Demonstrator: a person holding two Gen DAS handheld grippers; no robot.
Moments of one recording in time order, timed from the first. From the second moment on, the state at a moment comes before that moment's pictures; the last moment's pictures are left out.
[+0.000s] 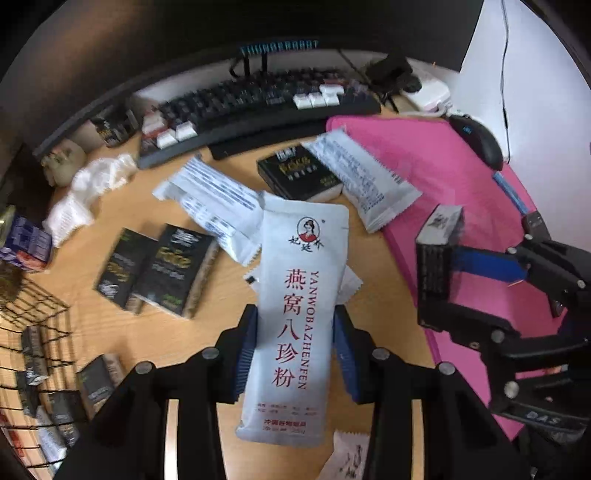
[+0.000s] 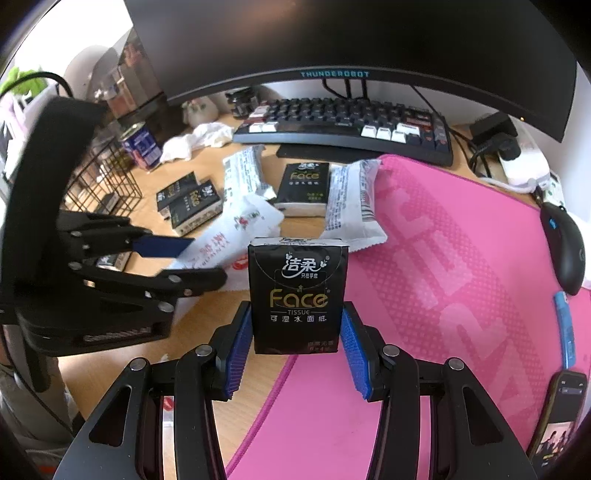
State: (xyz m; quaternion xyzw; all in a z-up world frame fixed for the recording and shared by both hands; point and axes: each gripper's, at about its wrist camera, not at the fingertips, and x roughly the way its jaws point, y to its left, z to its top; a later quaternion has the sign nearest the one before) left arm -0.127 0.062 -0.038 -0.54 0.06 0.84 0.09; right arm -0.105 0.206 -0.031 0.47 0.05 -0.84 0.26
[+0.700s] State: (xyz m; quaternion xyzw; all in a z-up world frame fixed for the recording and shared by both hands) left arm 0.028 -0.178 0.081 -0.42 -0.05 0.90 -0.14; right arm -0.021 -0.059 0.082 0.35 0.16 -0.78 0.49
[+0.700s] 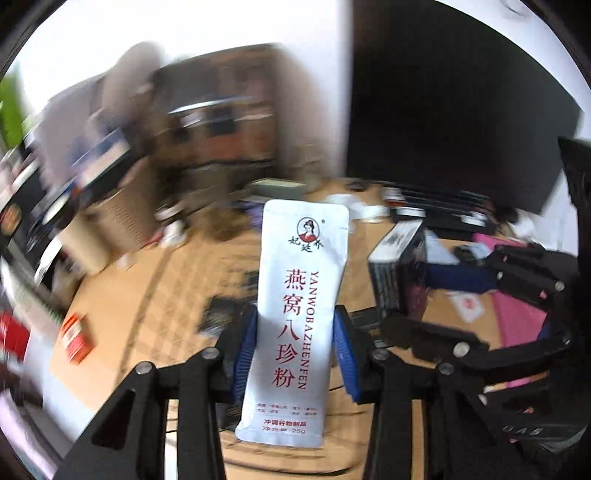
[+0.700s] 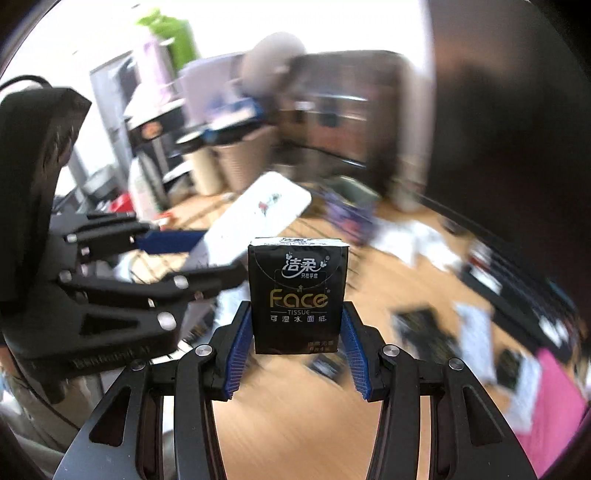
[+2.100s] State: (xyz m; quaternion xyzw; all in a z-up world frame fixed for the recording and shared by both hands) left arm 0.004 -0.095 0.066 -0.44 0.00 0.89 -0.07; right arm -0.037 -0.008 0.070 0.36 0.17 -0.81 0.43
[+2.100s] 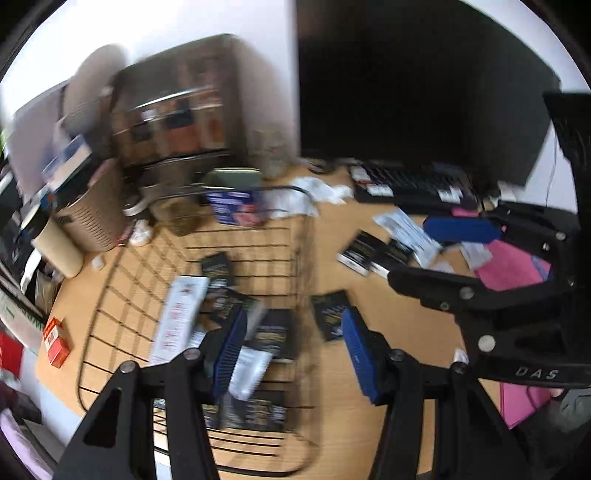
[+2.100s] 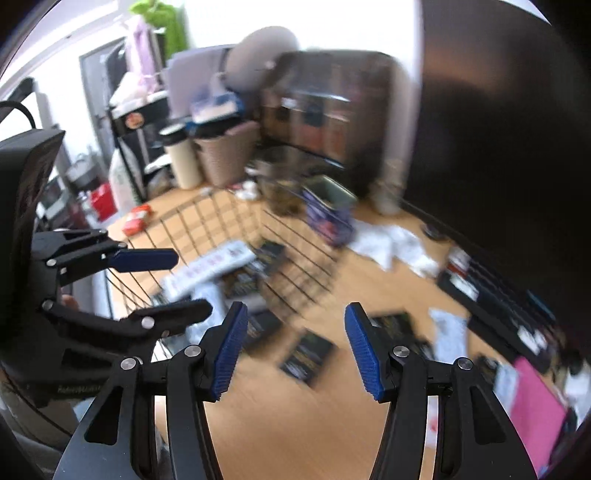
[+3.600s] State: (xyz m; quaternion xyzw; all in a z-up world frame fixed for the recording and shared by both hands) left arm -0.098 -0.054 -0.059 -0.54 0.00 0.83 -0.14; right arm -0.111 0.114 -0.033 0.46 0.11 -0.80 0.37
